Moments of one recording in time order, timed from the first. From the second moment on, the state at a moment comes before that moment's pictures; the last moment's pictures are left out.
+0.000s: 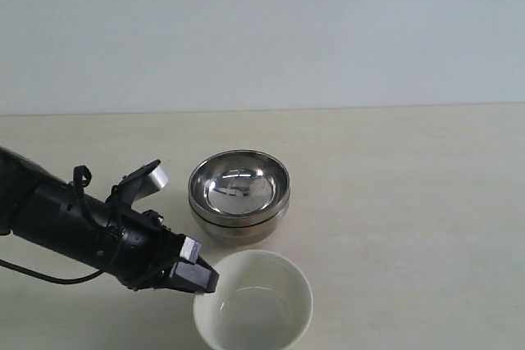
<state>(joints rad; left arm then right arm) -0.31 1.88 -0.83 -1.32 0.71 1.20 0.19 0.03 0.00 -0.03 0.35 0.14</state>
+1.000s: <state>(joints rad) -0.31 1.95 -0.83 -1.30 0.76 1.33 0.19 0.03 0.00 -0.03 0.35 0.14</state>
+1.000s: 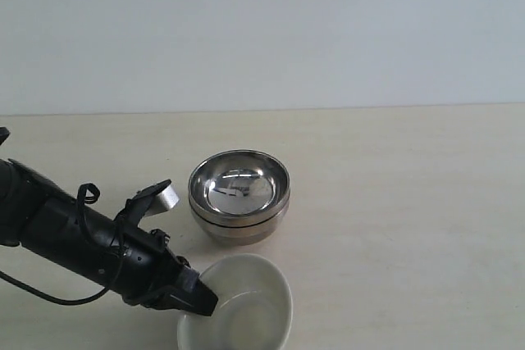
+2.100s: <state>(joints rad) -0.28 1.70 -0.91 -1.22 0.69 1.12 0.19 0.03 0.00 -0.03 0.35 0.14</state>
